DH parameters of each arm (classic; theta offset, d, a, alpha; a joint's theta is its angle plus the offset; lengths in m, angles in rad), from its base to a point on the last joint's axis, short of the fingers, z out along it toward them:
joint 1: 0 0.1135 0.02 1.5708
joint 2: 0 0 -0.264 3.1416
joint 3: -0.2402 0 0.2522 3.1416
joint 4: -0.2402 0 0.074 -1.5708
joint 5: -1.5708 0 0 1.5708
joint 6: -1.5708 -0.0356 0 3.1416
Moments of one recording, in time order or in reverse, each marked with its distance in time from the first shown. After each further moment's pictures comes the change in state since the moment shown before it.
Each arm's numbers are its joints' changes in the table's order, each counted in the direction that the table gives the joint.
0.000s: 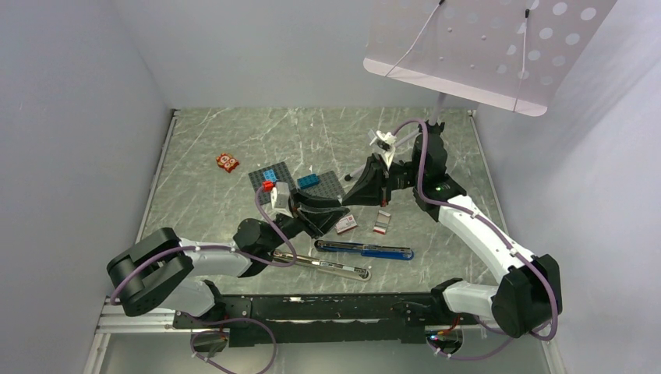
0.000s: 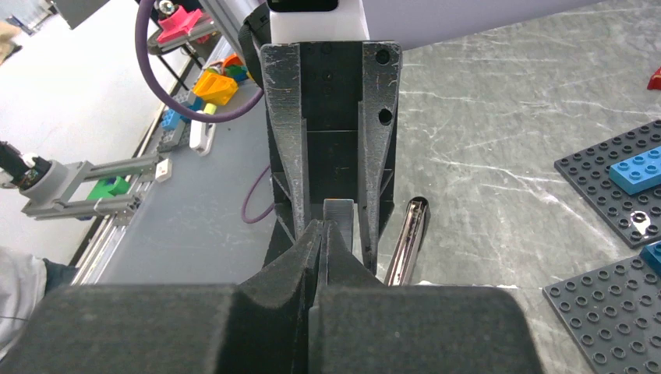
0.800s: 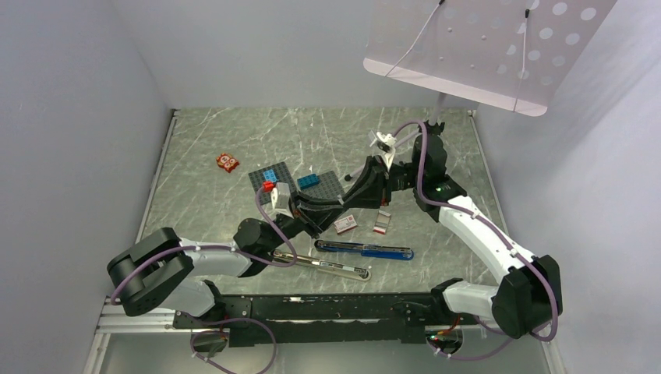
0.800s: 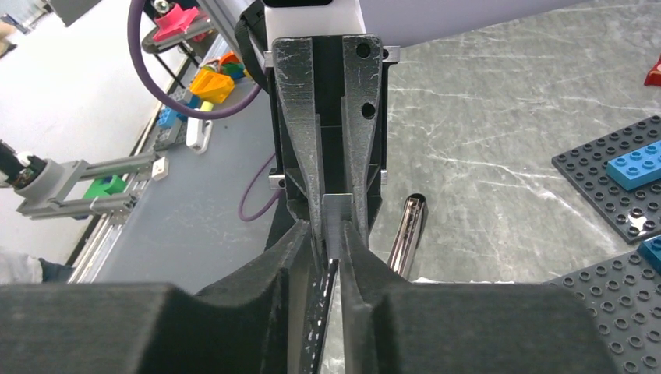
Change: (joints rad) left arm 0.000 -0.002 0.000 -0.003 -0.004 -0.019; right arm 0.000 0.001 0.014 0.011 -0.004 0.001
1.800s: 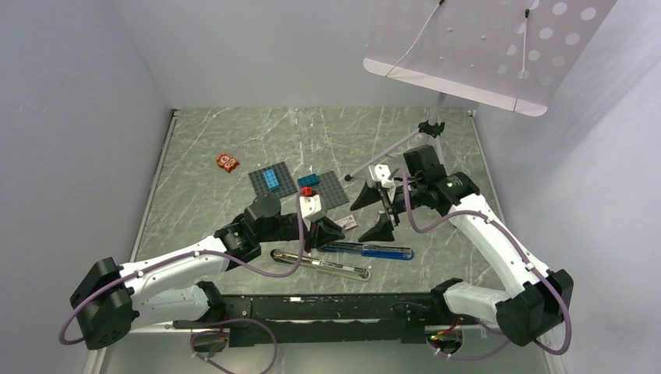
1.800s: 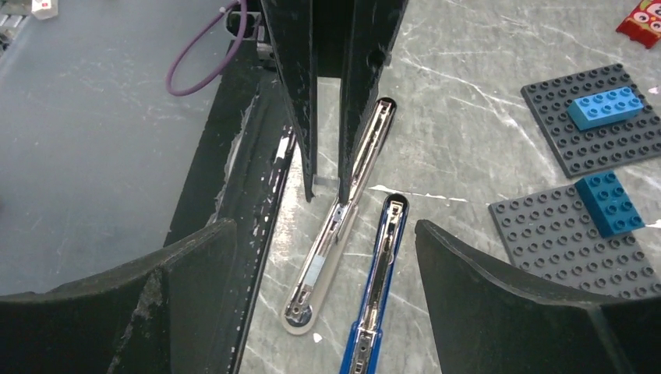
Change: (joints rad) left arm 0.016 0.309 -0.218 -1.132 -0.311 -0.435; right arm 0.010 0.050 -0.177 -1.075 -0.153 1.101
